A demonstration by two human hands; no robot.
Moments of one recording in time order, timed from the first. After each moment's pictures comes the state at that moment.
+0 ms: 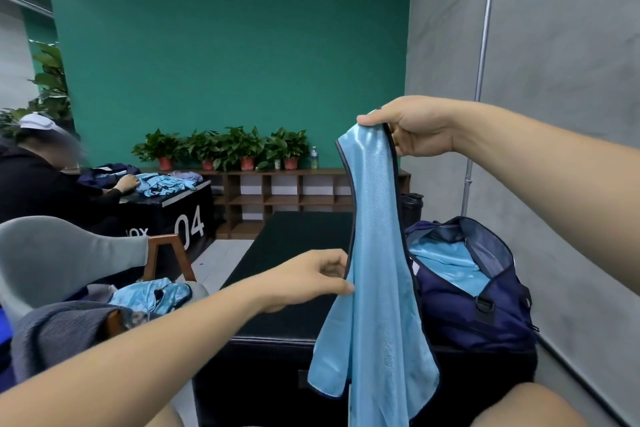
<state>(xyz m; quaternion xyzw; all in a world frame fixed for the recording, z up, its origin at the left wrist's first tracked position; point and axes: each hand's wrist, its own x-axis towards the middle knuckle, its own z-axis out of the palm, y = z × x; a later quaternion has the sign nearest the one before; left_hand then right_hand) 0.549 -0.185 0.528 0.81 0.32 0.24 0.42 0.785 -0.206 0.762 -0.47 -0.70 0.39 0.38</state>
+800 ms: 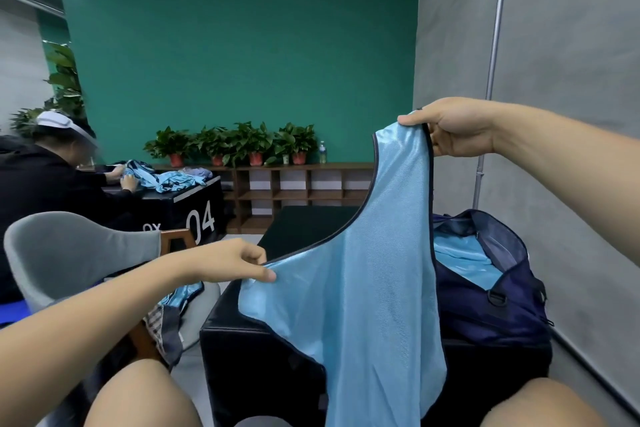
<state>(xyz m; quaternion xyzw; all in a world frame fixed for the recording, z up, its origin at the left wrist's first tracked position) 0.416 -0.165 0.556 0.82 0.49 0.11 0.26 0.832 -0.198 0.746 -0.51 -0.66 0.38 0.40</state>
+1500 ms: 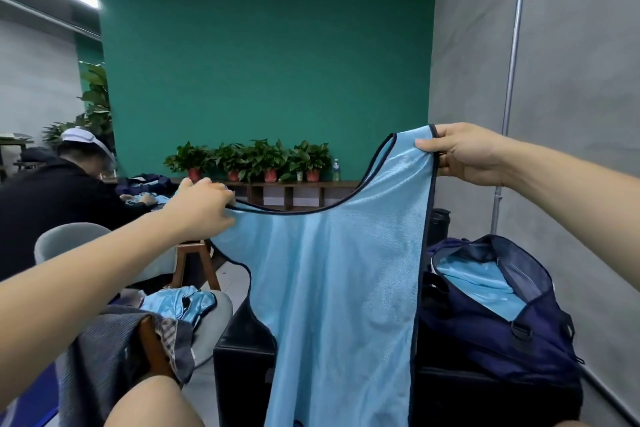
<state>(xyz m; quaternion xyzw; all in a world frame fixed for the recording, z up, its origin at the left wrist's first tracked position) 0.353 -0.129 0.644 0.73 0.61 0.07 -0.29 0.825 -0.184 0.738 -0.46 -0.68 0.34 0.47</state>
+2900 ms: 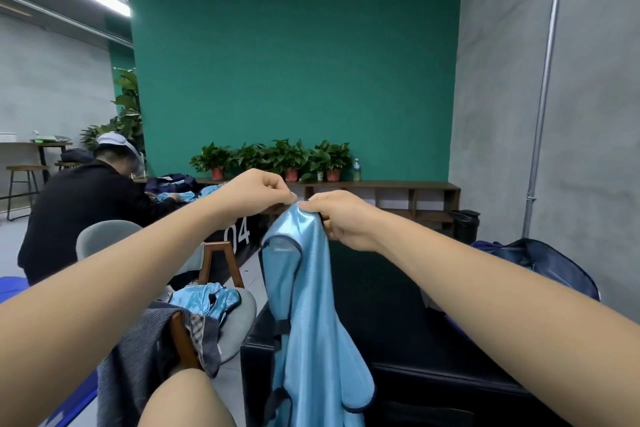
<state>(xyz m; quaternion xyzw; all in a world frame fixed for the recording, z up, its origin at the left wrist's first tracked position) 0.399 -0.173 0.674 0.74 0.55 0.36 0.16 0.606 -0.153 0.635 -0.39 -0.70 0.46 0.38</state>
